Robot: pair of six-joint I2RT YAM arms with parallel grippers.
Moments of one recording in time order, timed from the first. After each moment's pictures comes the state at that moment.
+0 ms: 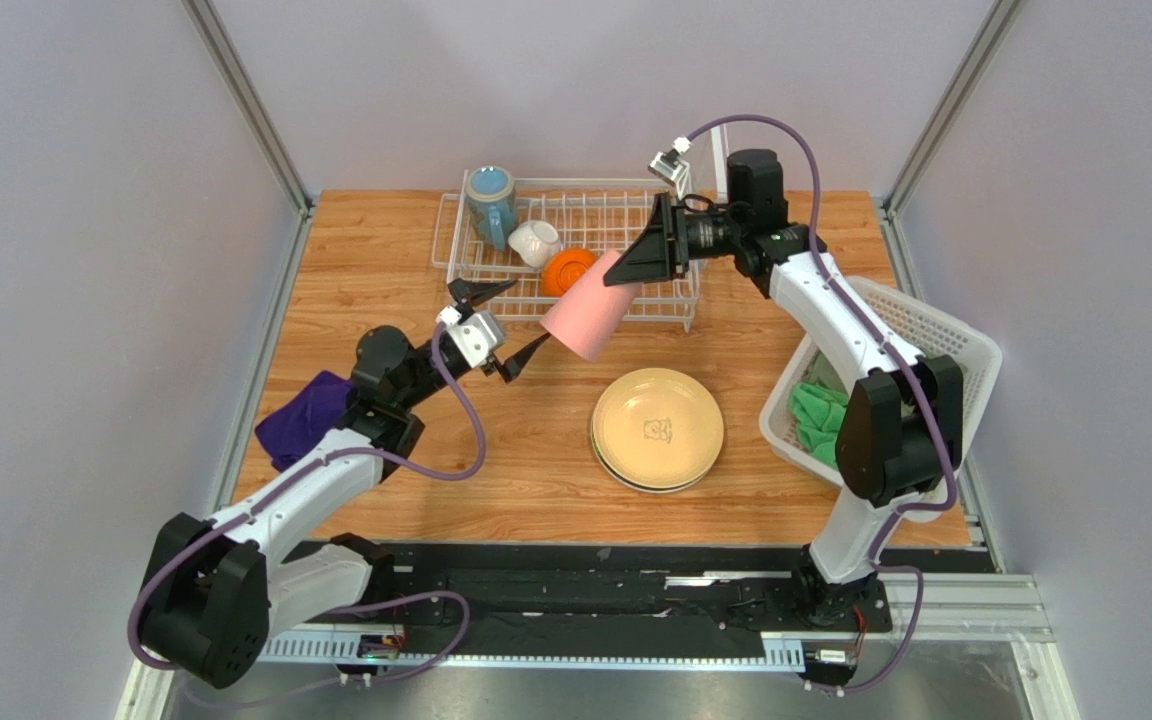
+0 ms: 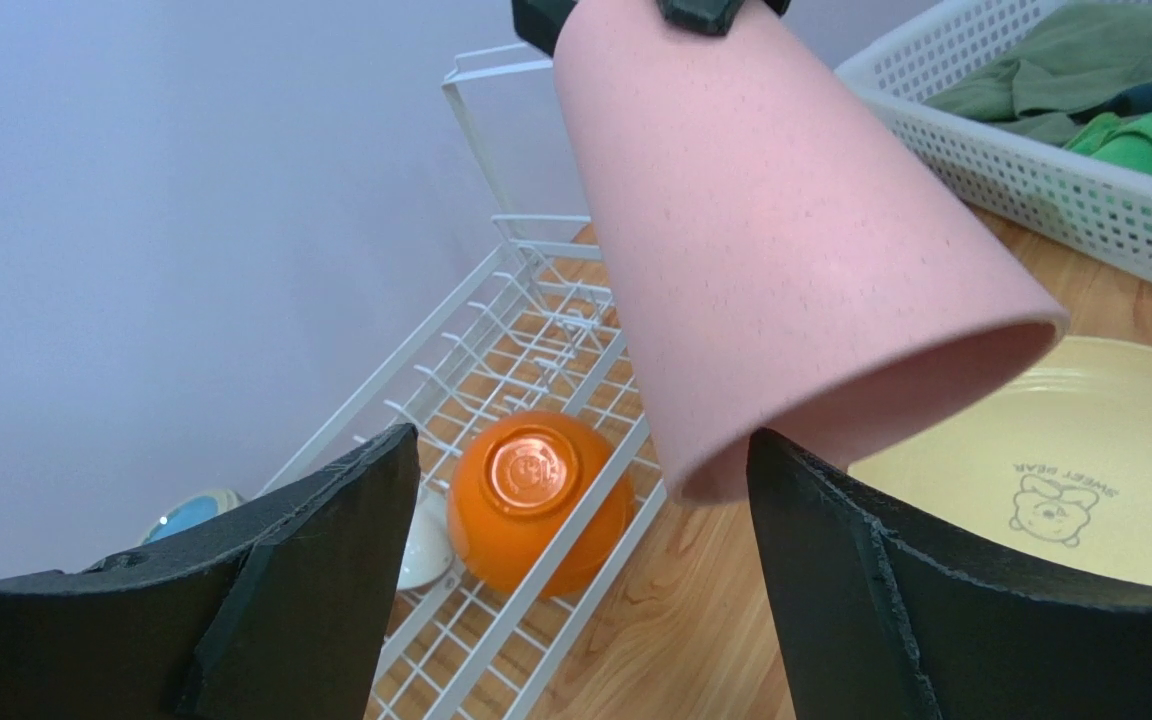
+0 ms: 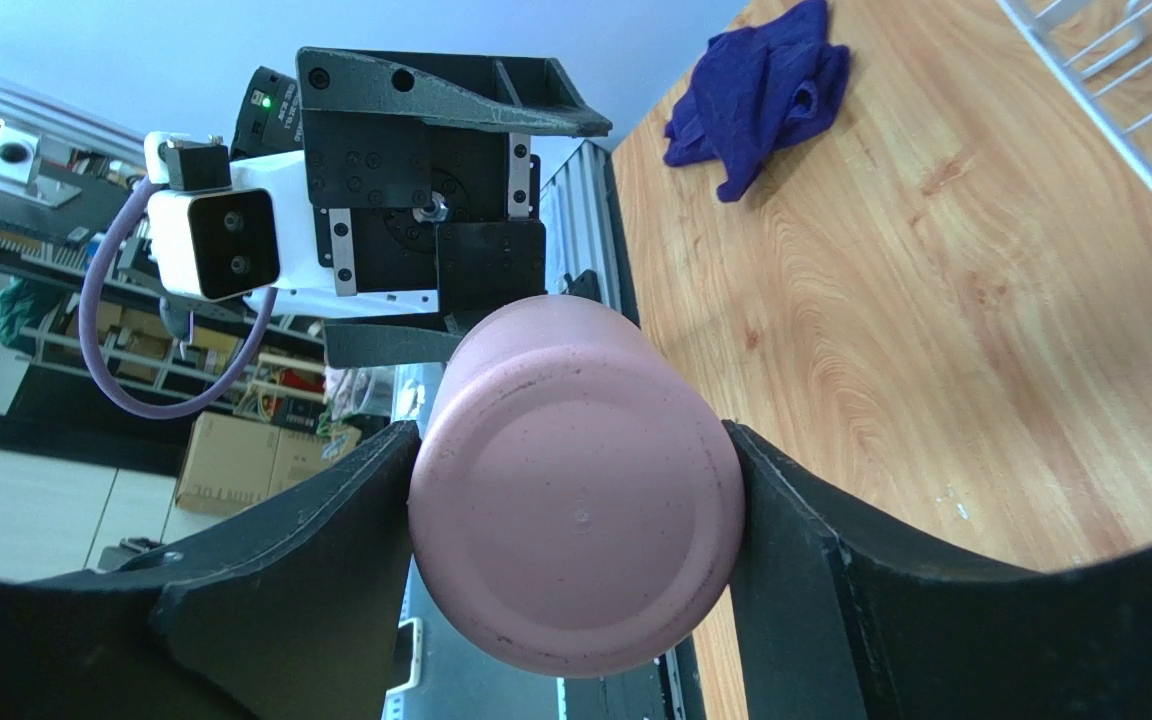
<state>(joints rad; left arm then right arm) -0.43 1.09 0.55 0.71 0.55 0.36 0.30 1.75 1.55 -0.18 -1.28 0.54</state>
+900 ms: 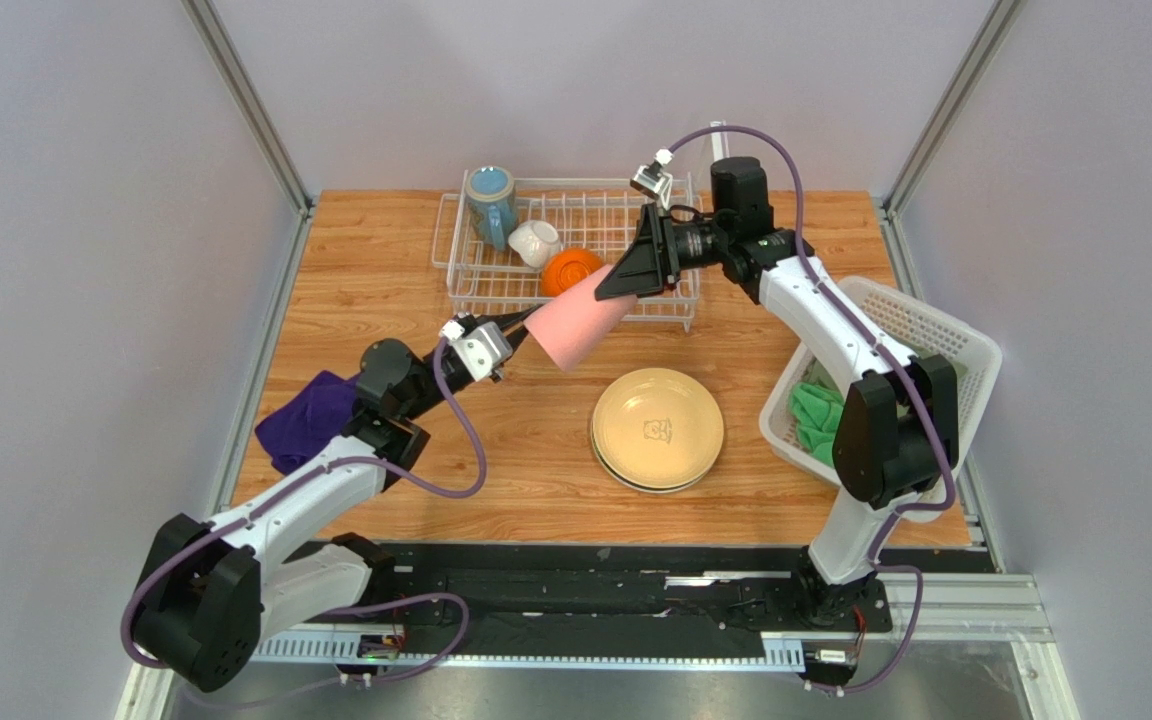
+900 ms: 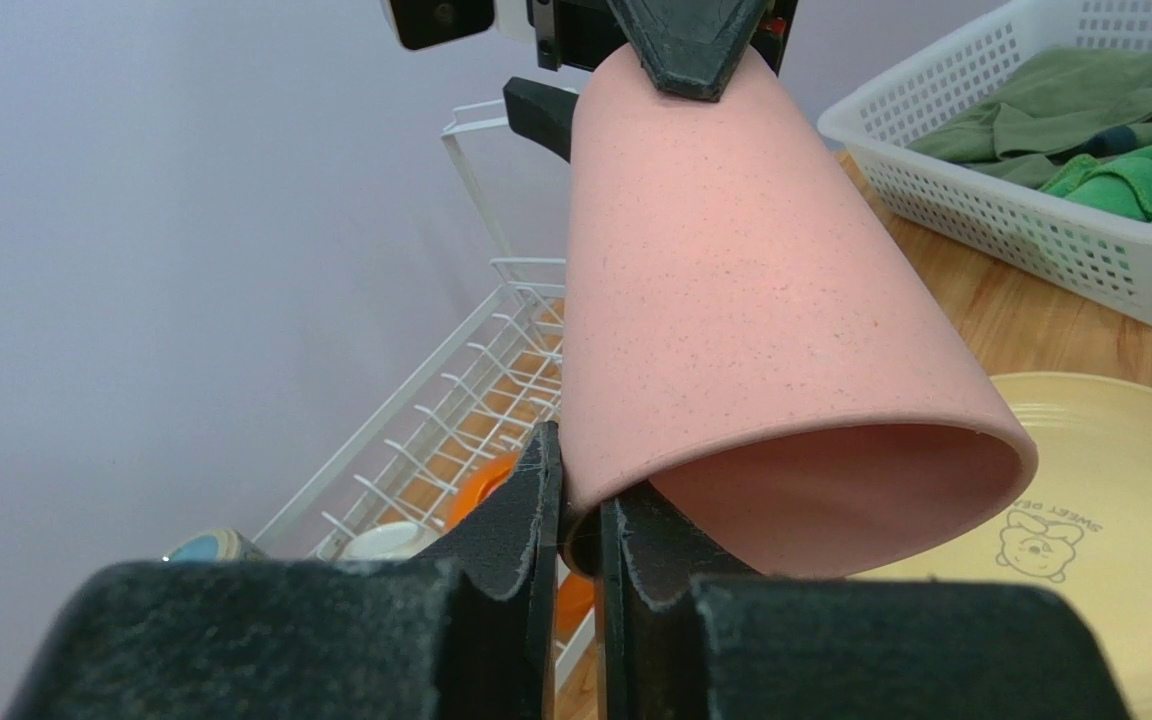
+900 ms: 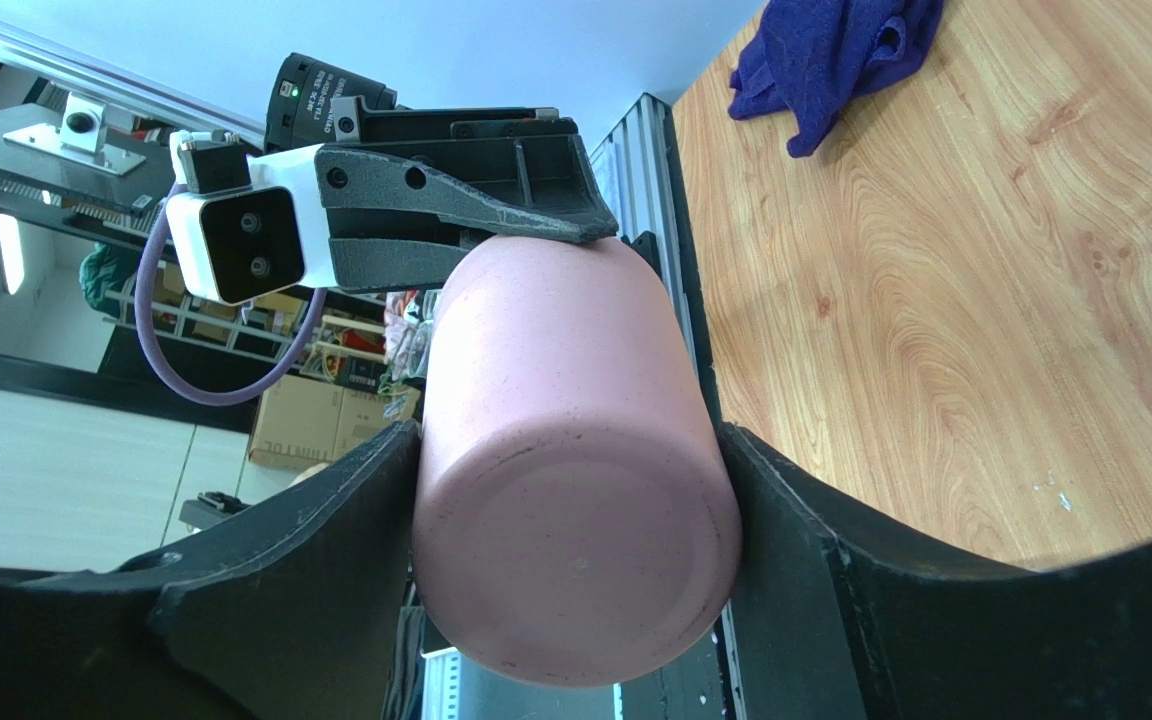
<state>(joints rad) -0.50 1.07 0.52 0.78 0.51 0.36 0.34 1.75 1.53 -0.20 -1.33 0.57</state>
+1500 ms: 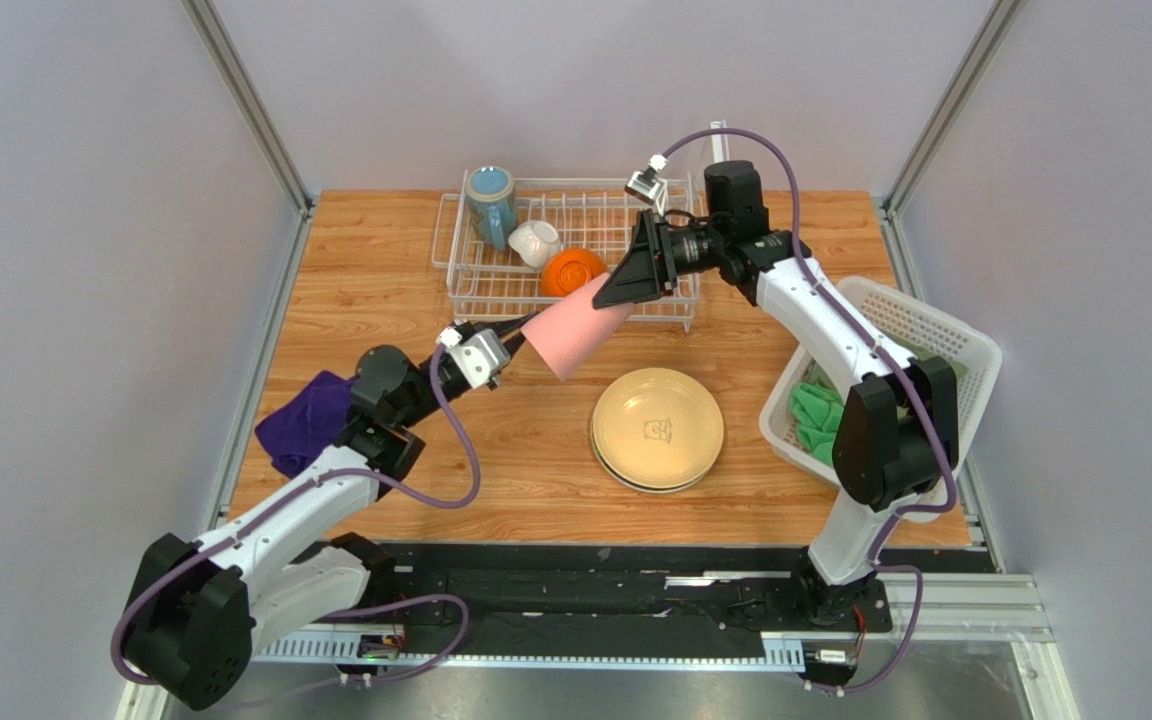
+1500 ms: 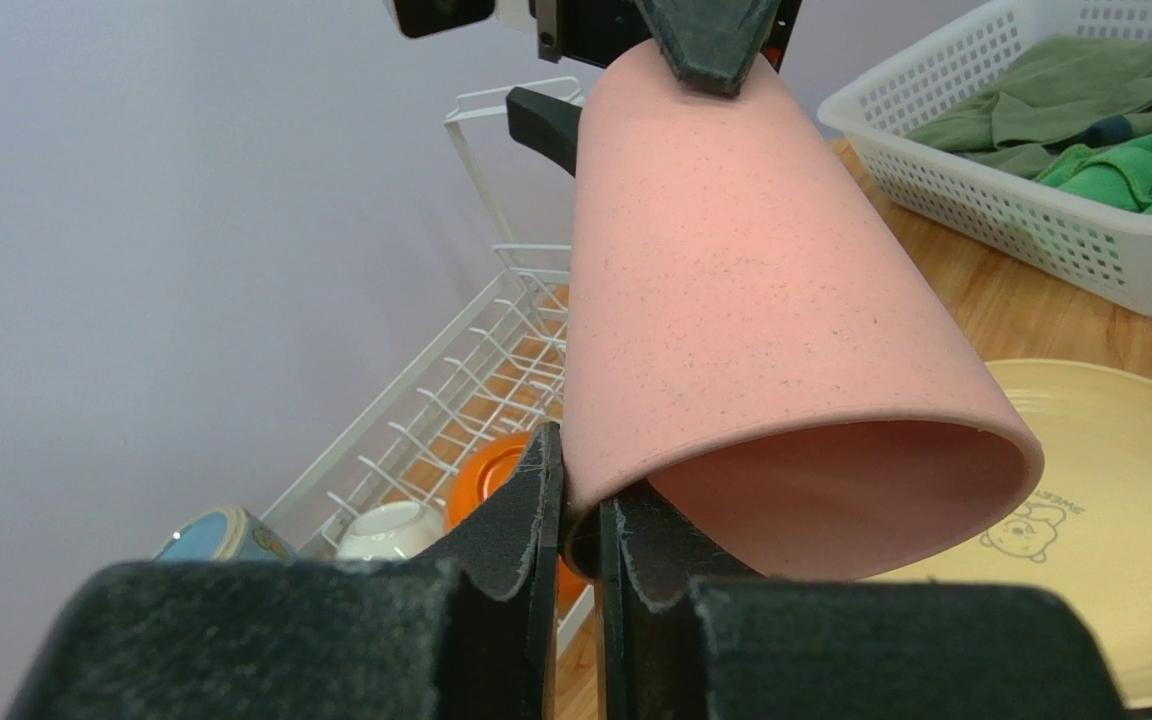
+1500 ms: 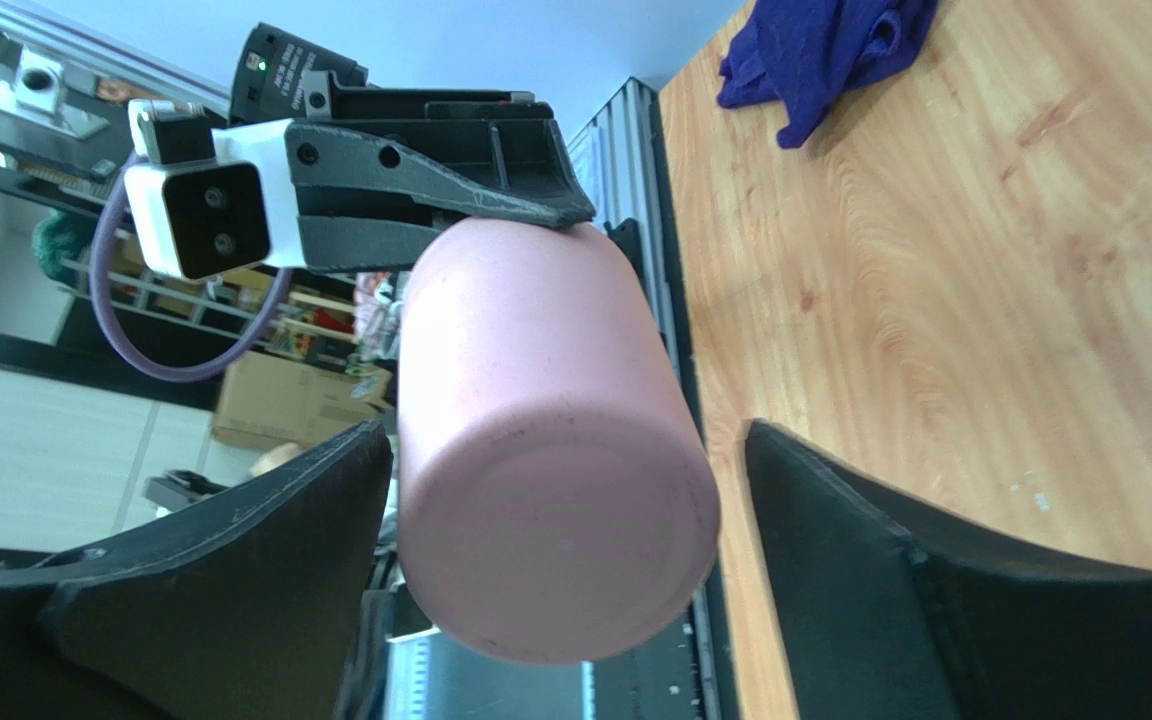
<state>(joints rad) -0.50 1.00 0.50 0.71 0.49 0.37 0.35 1.75 1.53 -0.26 -1.32 0.49</state>
